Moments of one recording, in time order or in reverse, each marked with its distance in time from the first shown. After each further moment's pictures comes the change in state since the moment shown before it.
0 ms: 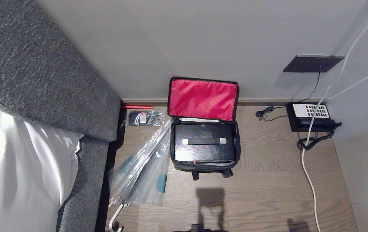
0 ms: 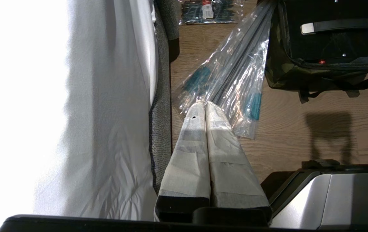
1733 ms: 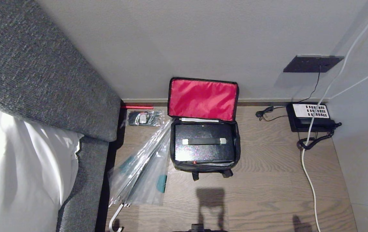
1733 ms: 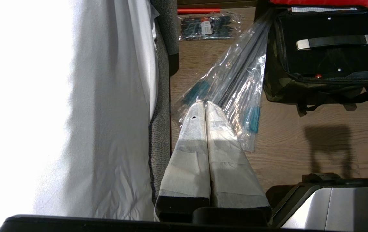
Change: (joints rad) left arm 0.000 0.000 0.034 -0.094 -0.004 -0.001; right arm 0.001 -0.042 0.093 -0.144 -0.108 -0.012
